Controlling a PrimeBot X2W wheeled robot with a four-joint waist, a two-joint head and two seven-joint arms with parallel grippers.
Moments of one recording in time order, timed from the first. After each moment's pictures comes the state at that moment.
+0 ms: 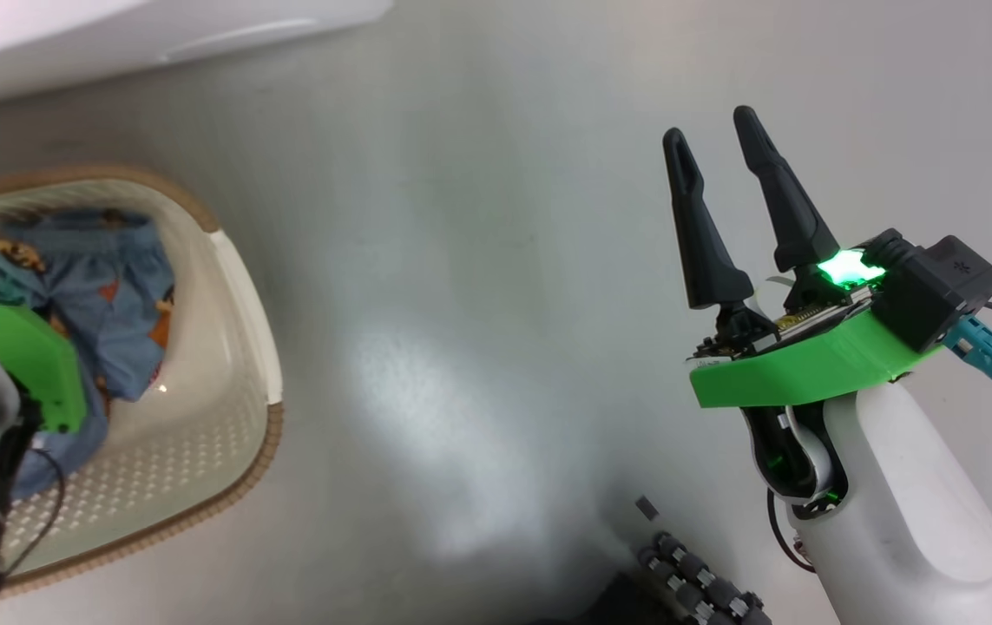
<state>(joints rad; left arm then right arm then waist) -0.99 0.43 -0.58 1.29 -0.58 -0.11 0.02 -0.48 -0.04 0.25 0.10 0.43 0.13 -0.25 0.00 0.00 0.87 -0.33</state>
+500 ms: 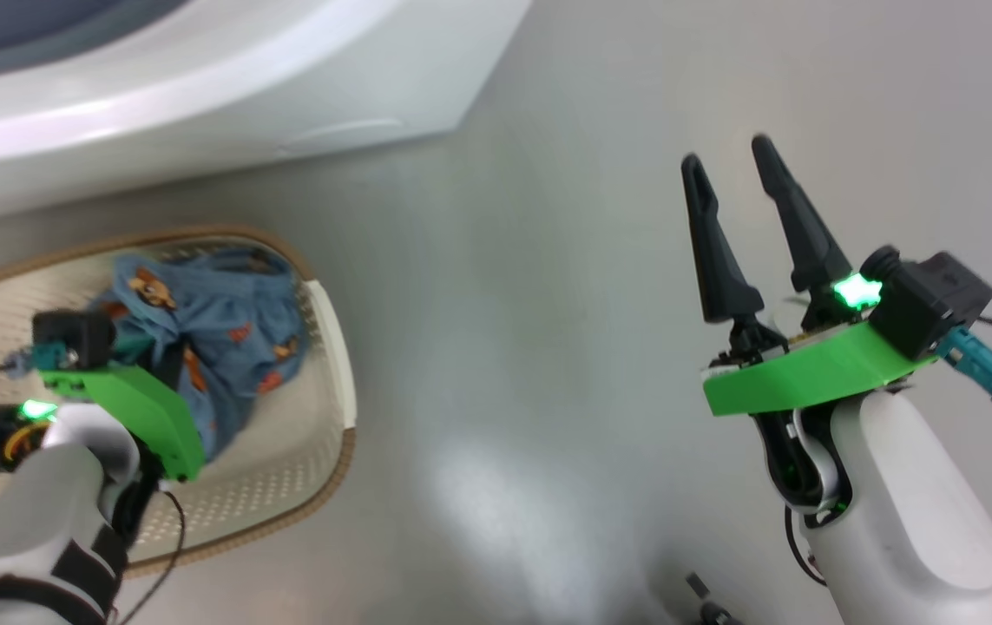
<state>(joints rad) -0.83 0.32 -0.60 1.16 -0.70 -0.13 -0.13 -0.46 -0.05 0.21 0.17 0.37 0.13 -0.25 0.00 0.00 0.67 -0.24</state>
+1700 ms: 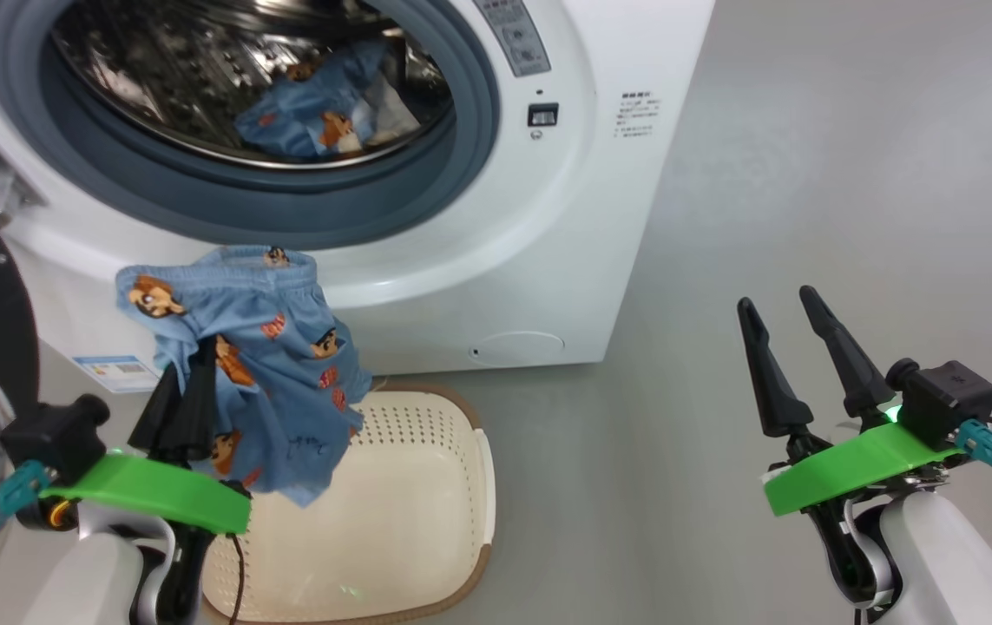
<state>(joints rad) -0.40 0.32 -0.36 0.43 -0.73 -0.08 -0.25 -0.27 -0.15 0.19 0.27 0.41 0.13 -0.25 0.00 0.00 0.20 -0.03</state>
